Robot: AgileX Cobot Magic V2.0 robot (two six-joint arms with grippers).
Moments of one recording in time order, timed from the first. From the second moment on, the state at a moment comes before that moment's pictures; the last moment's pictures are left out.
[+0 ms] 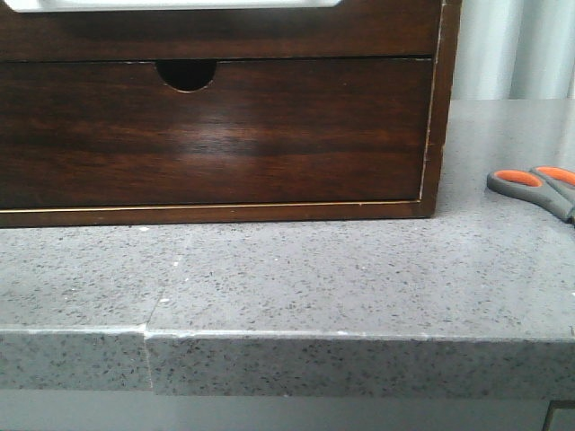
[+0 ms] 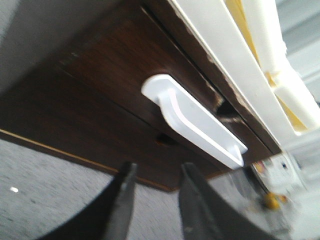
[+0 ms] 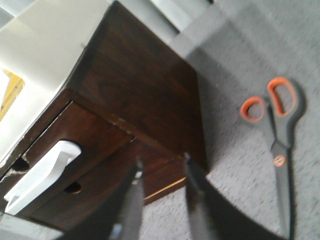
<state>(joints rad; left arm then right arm) -0.03 0.50 -0.51 -1.08 0.66 0.11 0.03 0.32 -0.43 0.59 0.46 0.25</state>
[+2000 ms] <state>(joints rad) -0.20 0.85 -0.50 -1.75 0.70 0.27 0.03 0.38 -0.43 0.55 0.56 0.26</state>
